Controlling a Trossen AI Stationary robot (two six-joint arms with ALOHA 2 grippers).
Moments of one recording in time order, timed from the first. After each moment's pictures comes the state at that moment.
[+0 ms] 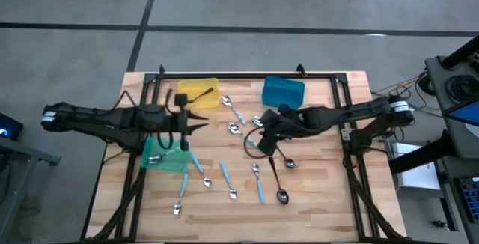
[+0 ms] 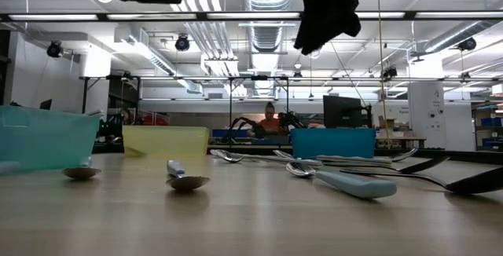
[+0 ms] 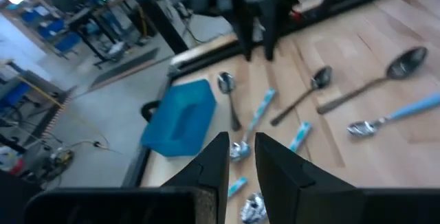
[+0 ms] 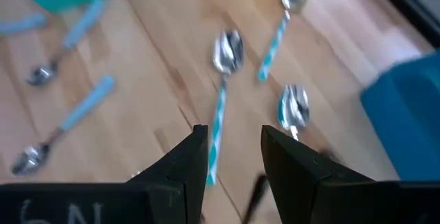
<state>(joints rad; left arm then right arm) -0.06 0.82 0.68 -0.15 -0.26 0.38 0.10 1.55 1.33 -0.77 0.31 0.53</state>
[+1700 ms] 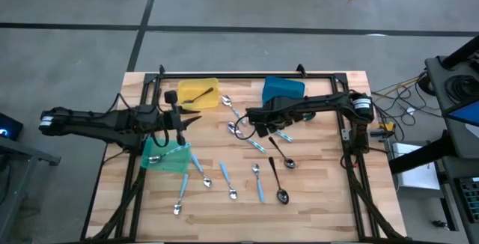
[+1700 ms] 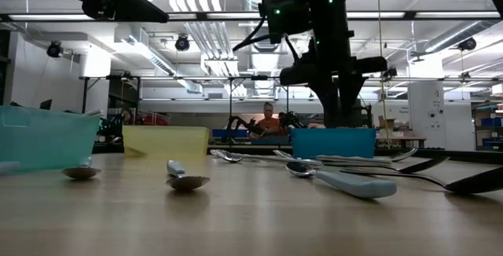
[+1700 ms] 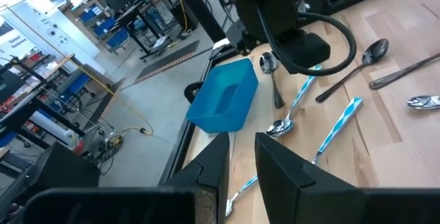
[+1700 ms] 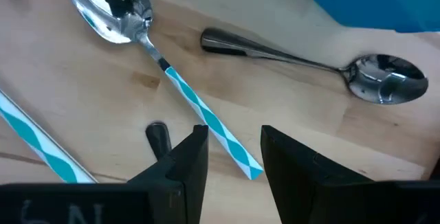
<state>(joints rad) -0.03 0.69 0.55 -0.12 -0.38 0.45 -0.13 1.90 1.50 -1.24 0.20 1.08</state>
